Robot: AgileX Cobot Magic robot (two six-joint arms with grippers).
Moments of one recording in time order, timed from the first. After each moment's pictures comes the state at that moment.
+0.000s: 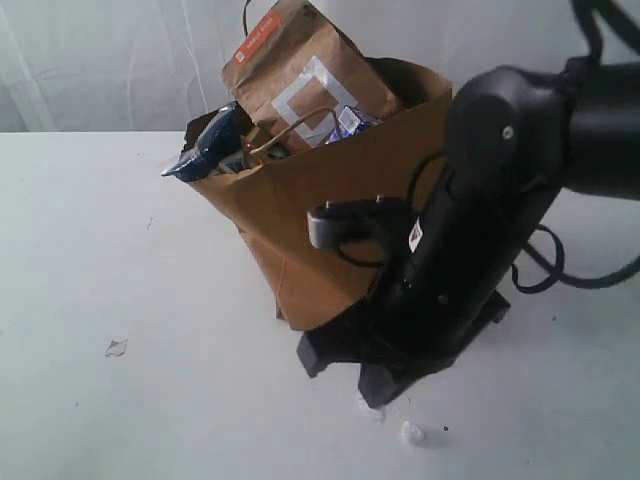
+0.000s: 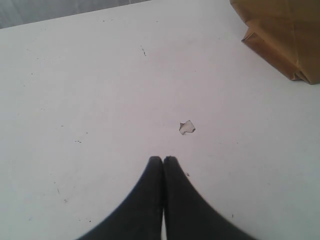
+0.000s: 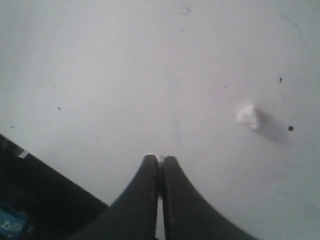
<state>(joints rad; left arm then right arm) 0.00 0.00 0.02 -0.58 0.46 0.68 0.68 1.54 -1.08 0.32 1.05 0.03</state>
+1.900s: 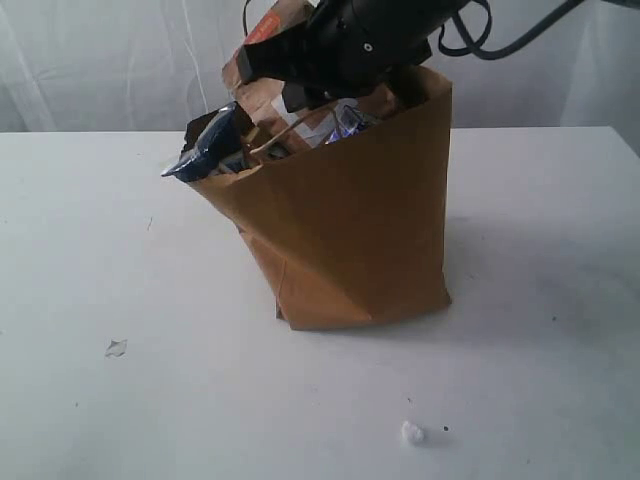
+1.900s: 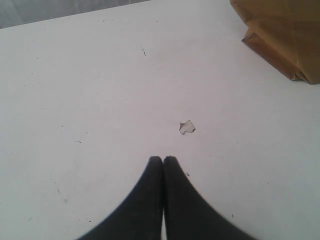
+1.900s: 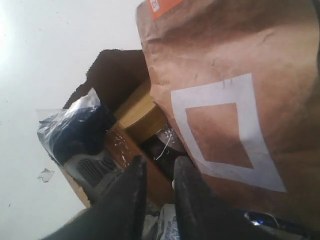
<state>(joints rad) 0.00 0.00 0.02 -0.58 0.46 0.68 0.58 1.74 -1.65 0.17 0.77 -0.01</state>
